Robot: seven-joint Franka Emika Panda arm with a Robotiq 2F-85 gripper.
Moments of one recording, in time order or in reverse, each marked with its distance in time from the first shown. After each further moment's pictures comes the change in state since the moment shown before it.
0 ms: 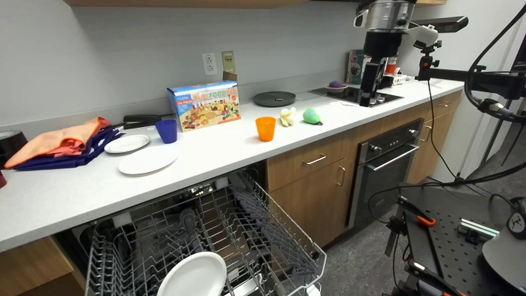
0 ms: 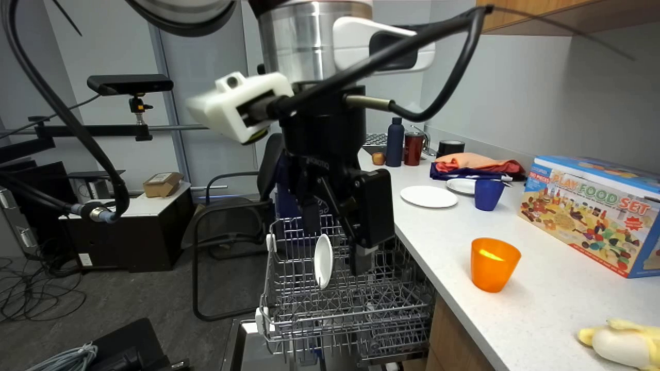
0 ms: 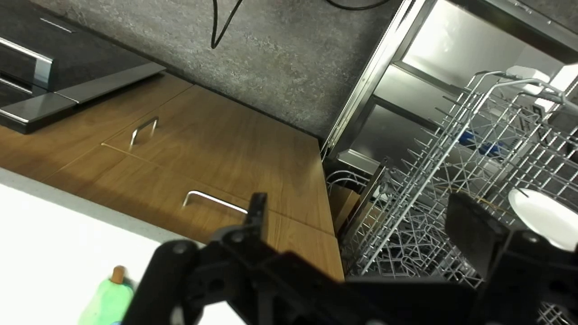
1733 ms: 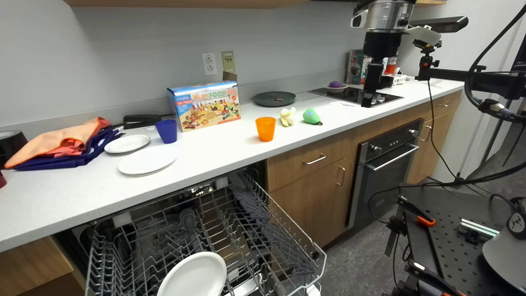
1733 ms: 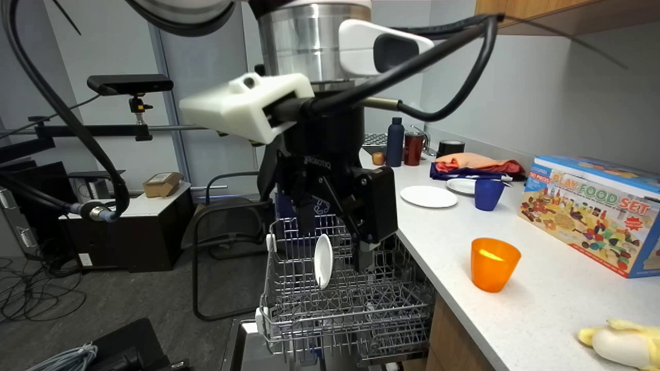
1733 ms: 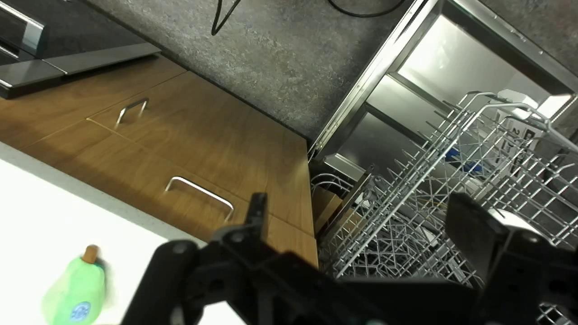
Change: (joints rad) arm 0.017 0.000 -0.010 0.000 0.003 0.000 -0.108
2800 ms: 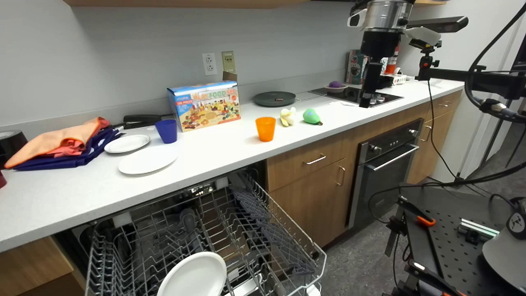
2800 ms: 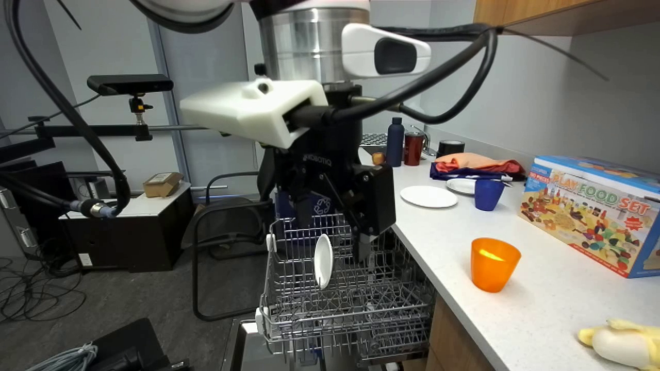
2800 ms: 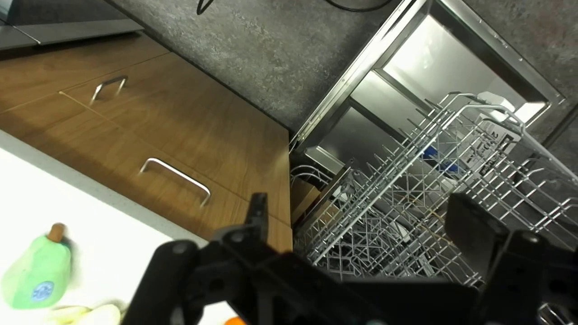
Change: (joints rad) arm 0.034 0.000 -0.020 0.000 0.034 0.016 -0.076
